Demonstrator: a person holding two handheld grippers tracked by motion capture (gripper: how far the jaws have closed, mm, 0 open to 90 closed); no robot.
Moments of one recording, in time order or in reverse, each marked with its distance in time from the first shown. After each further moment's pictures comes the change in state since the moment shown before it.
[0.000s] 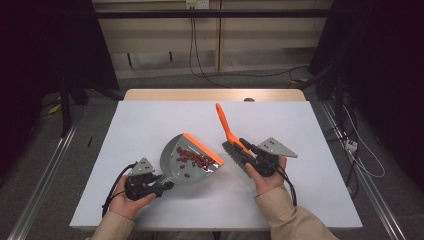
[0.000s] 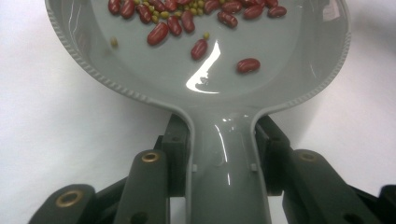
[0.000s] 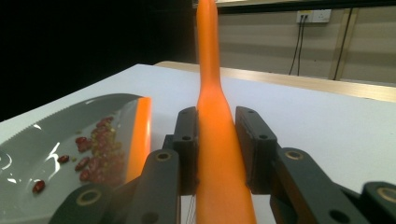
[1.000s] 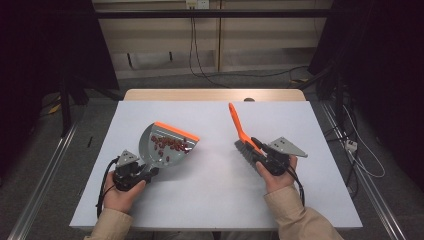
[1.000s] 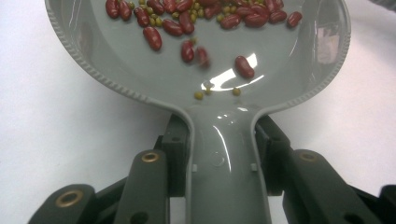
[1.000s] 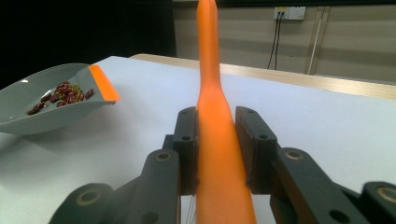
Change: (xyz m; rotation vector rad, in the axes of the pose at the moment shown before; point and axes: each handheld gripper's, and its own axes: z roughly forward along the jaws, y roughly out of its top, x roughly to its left) left arm 0.035 -0.007 -0.007 -0.061 0.234 -0.187; right arm -0.025 -0.003 -0.012 0.024 -0.070 -0.018
